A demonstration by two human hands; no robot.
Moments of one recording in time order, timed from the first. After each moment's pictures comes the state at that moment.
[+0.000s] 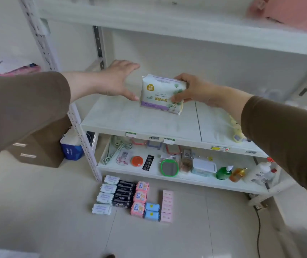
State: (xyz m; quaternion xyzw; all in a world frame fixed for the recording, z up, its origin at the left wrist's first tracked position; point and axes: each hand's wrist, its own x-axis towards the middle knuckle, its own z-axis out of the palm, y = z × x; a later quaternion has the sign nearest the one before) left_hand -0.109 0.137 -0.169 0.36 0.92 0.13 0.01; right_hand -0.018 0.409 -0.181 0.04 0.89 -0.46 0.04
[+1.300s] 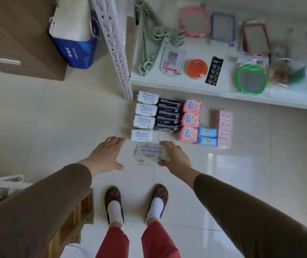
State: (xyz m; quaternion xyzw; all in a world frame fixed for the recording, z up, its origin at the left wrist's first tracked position) left_hand -0.136 -0.187 -0.855 0.28 0.87 0.04 0.39; right_hand -0.022 0.055 -0.882 0.17 0.90 -0.31 0.27
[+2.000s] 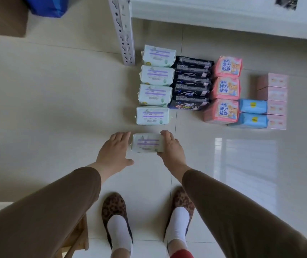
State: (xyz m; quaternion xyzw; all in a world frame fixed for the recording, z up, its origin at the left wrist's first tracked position) left_hand -0.119 -0.215 -1.150 0.26 0.90 0.06 0.35; right_hand -0.025 -0.024 -1.196 0.23 0.90 -0.30 0.22
